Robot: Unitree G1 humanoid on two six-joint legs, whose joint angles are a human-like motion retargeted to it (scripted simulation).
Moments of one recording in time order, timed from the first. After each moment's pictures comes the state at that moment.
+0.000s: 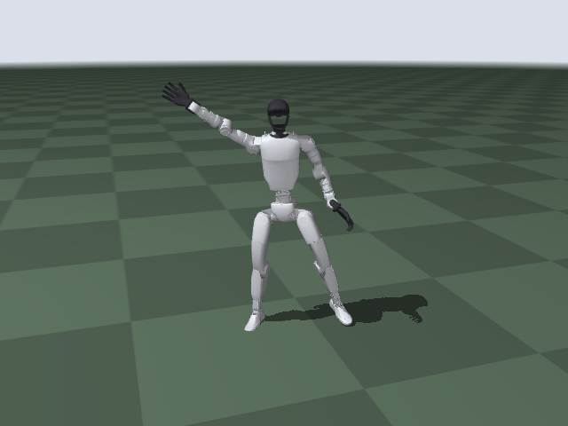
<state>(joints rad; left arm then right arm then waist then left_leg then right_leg) 0.17 0.40 -0.22 1.08 -0.46 -0.28 0.44 0.56 -2.25 -1.73 1.47 0.62 0.00 -0.46 0.23 -0.06 0.00 0.04 0.37 0.51 0.20 0.24 -0.17 -0.09 -0.21 -0.15 0.01 0.05 0.26</state>
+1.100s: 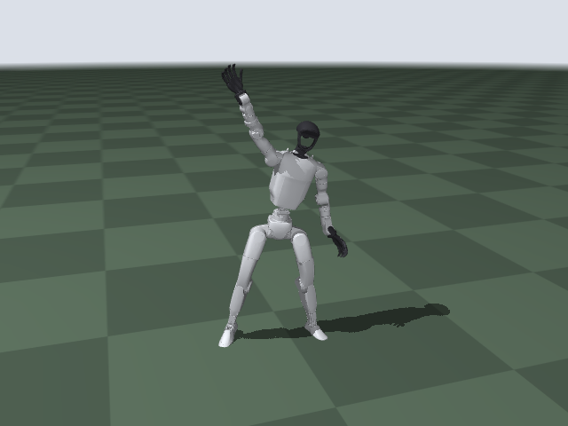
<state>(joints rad) 0.28 0.49 -0.12 1.06 -0.47 -0.29 0.45 0.44 -2.25 -1.67 1.34 0.60 -0.06 -0.46 0.12 -0.22 -0.08 0.00 0.35 0.38 -0.01 -0.07 -0.25 -0.12 -0.25 -0.27 0.14 0.30 0.26</state>
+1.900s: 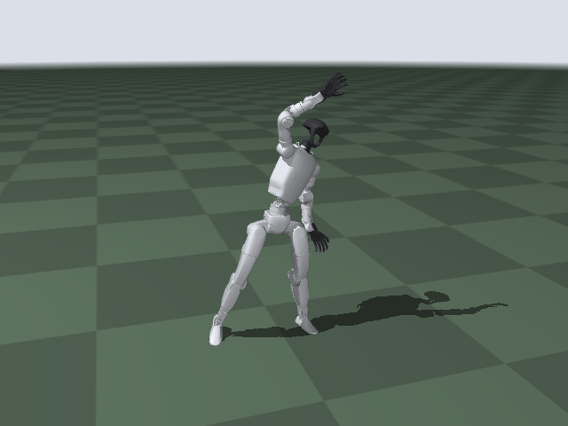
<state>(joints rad) 0.21 0.57 -0.09 1.10 -0.54 -0.35 0.47 0.25 -2.25 -1.20 0.44 -0.33 -0.02 -0.49 0.47 -0.49 0.06 0.06 0.24 0.18 -0.07 -0.09 -0.24 0.00 -0.31 -0.16 0.22 0.25 0.26</state>
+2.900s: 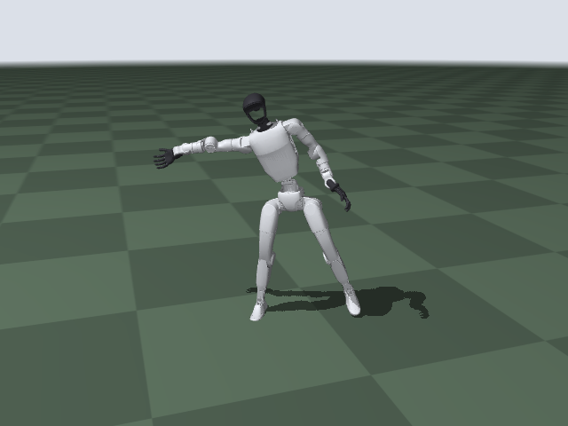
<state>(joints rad) 0.17 0.29 -0.37 0.94 -0.48 -0.24 0.40 0.80 -1.96 -2.00 1.70 0.99 0.12 -0.59 0.16 0.26 0.06 0.01 0.29 0.22 0.33 0.28 -0.25 -0.08 -0.25 0.09 0.01 0.03 0.26</state>
